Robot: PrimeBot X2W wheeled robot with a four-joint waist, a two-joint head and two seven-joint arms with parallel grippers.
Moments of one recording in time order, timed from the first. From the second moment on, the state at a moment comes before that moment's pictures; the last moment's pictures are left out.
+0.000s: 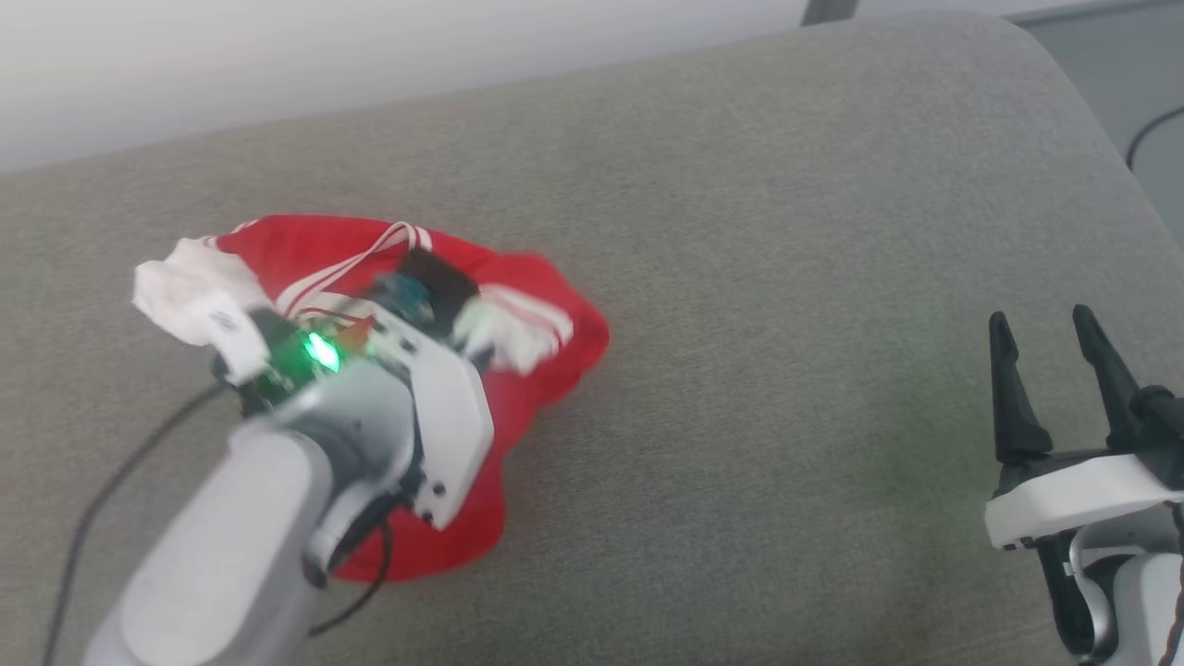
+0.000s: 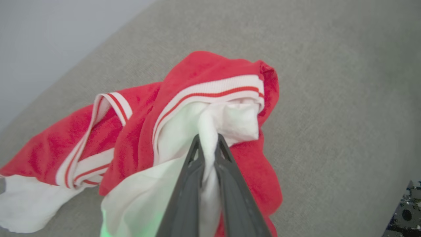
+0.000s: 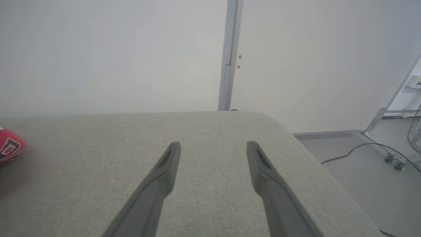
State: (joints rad) left arm -0.53 0.42 -0.45 -0.06 -0.44 -0.06 0.75; right arm -0.15 -0.14 -0.12 0.05 0.14 0.13 -0.14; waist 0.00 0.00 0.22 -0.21
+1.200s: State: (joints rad) left arm -0.33 0.42 -0.32 0.04 -0.51 -0.04 0.17; right arm -0.05 -0.19 -0.11 0.09 0.12 0.13 -0.18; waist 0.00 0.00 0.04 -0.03
